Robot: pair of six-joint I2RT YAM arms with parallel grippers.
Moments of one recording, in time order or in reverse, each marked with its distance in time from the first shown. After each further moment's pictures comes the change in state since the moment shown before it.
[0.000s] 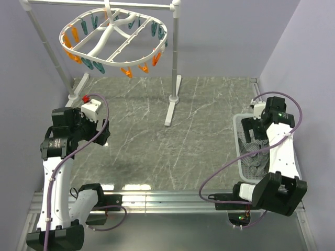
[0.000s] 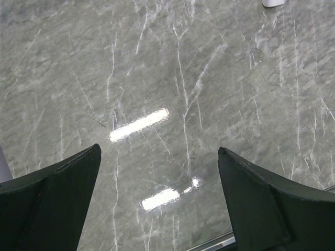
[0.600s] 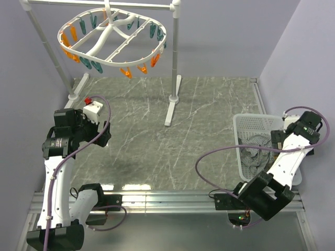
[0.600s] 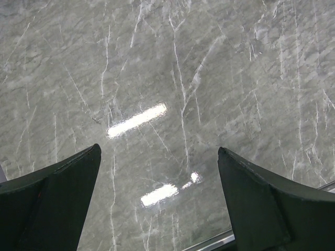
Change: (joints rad) left arm -0.002 0.005 -0.035 0.002 0.010 0.019; right arm -0.442 -0.068 -0.029 0.018 0.114 -0.237
